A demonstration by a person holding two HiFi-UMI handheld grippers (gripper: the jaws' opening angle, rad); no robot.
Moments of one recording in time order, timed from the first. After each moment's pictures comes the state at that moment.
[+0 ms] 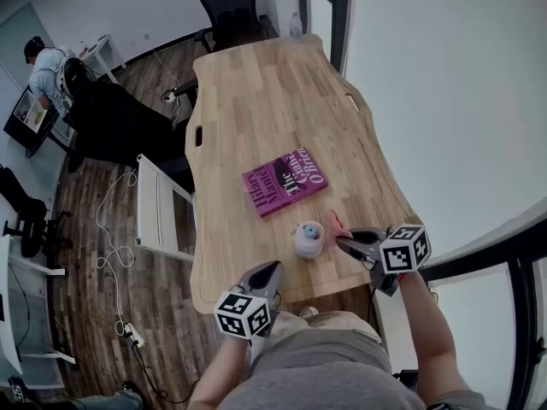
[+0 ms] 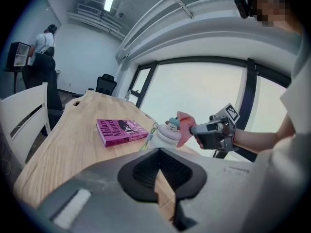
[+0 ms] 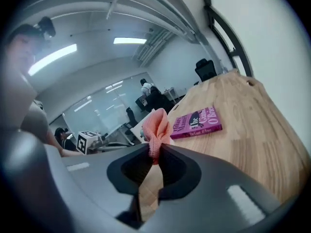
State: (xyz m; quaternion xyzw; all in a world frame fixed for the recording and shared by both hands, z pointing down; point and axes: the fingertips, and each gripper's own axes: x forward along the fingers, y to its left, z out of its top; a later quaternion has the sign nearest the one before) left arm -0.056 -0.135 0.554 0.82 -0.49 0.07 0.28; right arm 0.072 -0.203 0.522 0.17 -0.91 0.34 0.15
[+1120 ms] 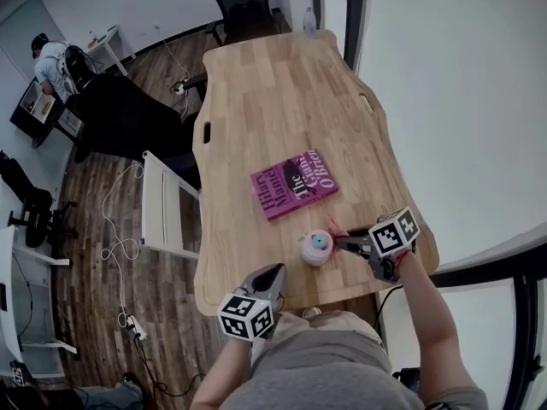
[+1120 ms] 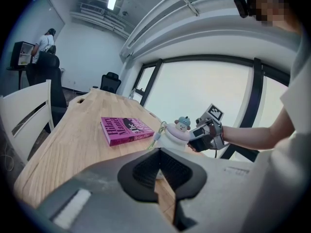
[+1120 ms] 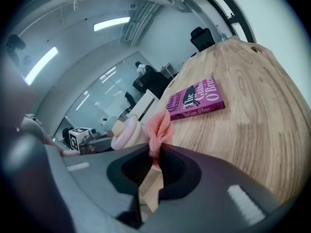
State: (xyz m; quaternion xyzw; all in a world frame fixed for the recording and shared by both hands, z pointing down) left arm -0.067 -0.151 0.565 0.81 -0.51 0.07 0.30; right arm 0.050 -0.236 0.586 0.10 -0.86 0.42 0.26
